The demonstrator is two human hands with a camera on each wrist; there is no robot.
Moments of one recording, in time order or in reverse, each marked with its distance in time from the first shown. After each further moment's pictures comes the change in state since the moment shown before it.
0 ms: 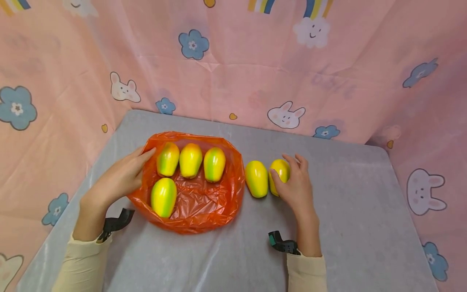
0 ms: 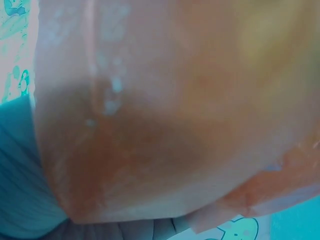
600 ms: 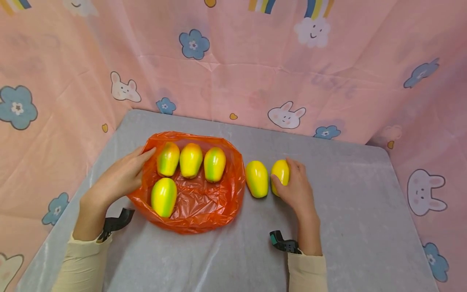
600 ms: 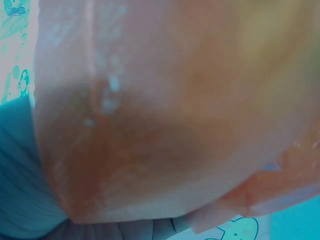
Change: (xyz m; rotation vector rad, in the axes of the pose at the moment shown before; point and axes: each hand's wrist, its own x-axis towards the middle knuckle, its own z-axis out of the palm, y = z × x) left_hand 0.000 0.000 -0.001 -0.006 -0.004 -0.009; right_hand 0.003 0.015 0.005 -0.040 -0.126 0.039
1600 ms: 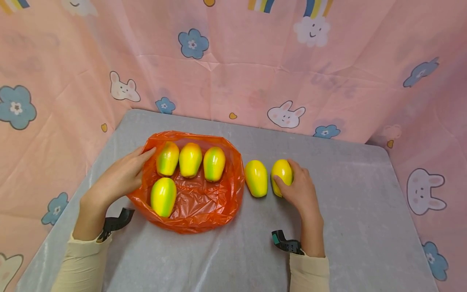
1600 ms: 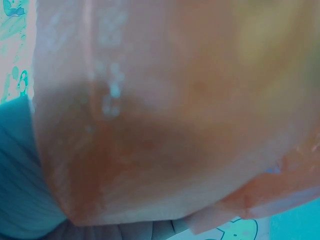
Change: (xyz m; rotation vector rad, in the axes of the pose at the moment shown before) left_hand 0.001 0.000 0.001 0.039 -0.002 0.003; right_hand -0.002 0.001 -0.012 -0.010 -0.066 0.058
